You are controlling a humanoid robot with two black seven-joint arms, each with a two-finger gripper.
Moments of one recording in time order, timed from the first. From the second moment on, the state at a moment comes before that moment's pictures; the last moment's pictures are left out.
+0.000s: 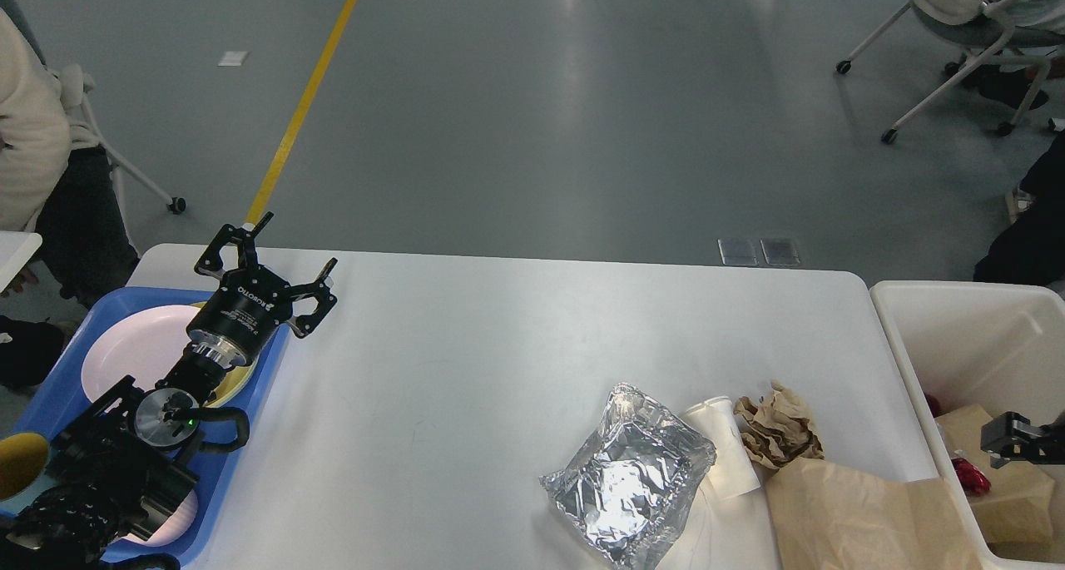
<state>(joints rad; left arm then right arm) -0.64 0.17 -1.16 -0.29 0.10 -0.80 -0.07 1.38 -0.58 -1.58 0.97 -0.14 0.37 0.19</state>
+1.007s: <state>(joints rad) -0.64 0.17 -1.16 -0.29 0.10 -0.80 -0.07 1.58 -0.59 -1.63 1.04 -0.15 0.56 0.19</state>
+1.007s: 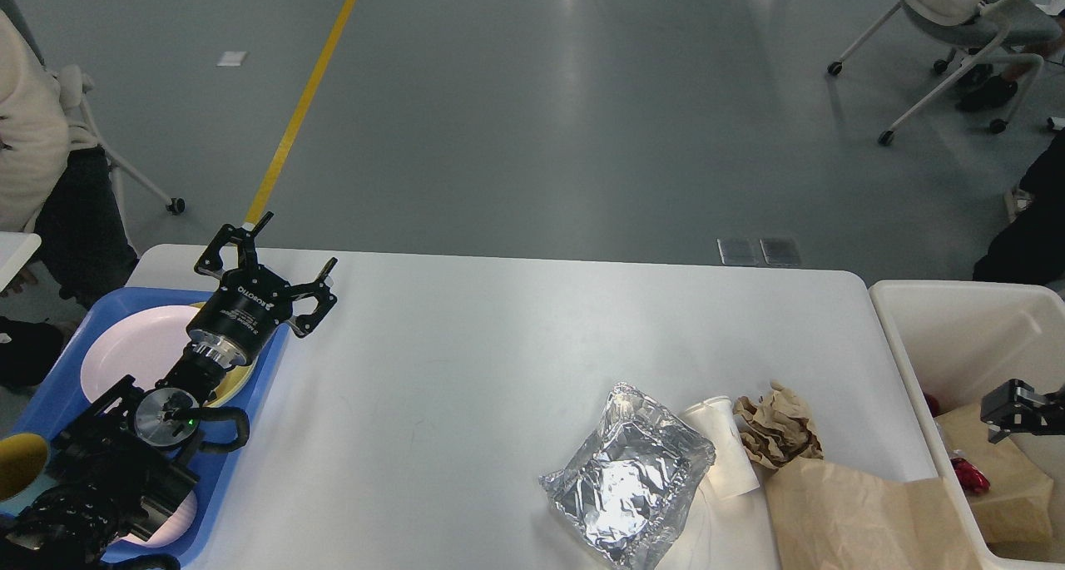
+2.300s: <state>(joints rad) -0.64 0.17 -1.16 -0.29 0.10 -0.80 -0.07 1.36 -0.55 -1.42 1.00 0.04 0.58 0.19</state>
